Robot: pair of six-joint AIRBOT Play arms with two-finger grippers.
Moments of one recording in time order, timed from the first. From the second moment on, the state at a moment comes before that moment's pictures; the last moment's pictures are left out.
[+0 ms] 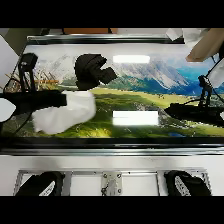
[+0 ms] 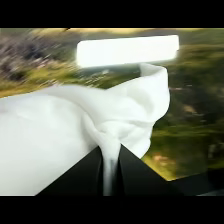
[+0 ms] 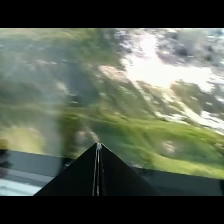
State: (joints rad) left arm -0.27 -0.85 1.16 1.42 -1.13 -1.66; right arm -0.16 -0.78 0.86 -0.99 1.16 1.46
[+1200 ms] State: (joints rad) left arm -0.16 -1.41 1.28 1.17 -1.18 -1.64; right arm -0.38 -0.91 0.99 -1.10 1.12 1.41
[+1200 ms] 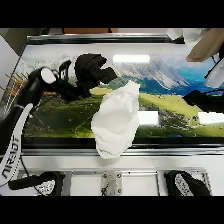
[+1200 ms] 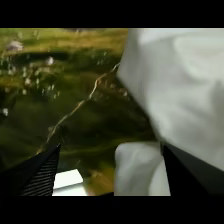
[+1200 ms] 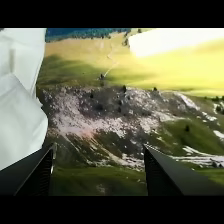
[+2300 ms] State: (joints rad) left arm -0.47 -1.16 0.57 0.85 -0.91 -1.62; right arm 0.22 -1.55 0.97 -1.05 0.90 1.38
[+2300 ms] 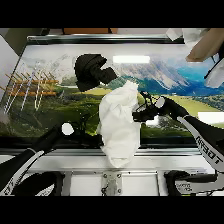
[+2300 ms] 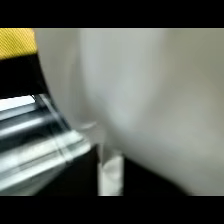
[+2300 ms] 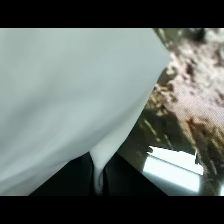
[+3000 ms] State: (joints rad) left arm -0.13 -0.95 1.42 0.99 -1.03 -1.58; right arm 0.12 -0.94 1.56 -1.24 1.20 1.47
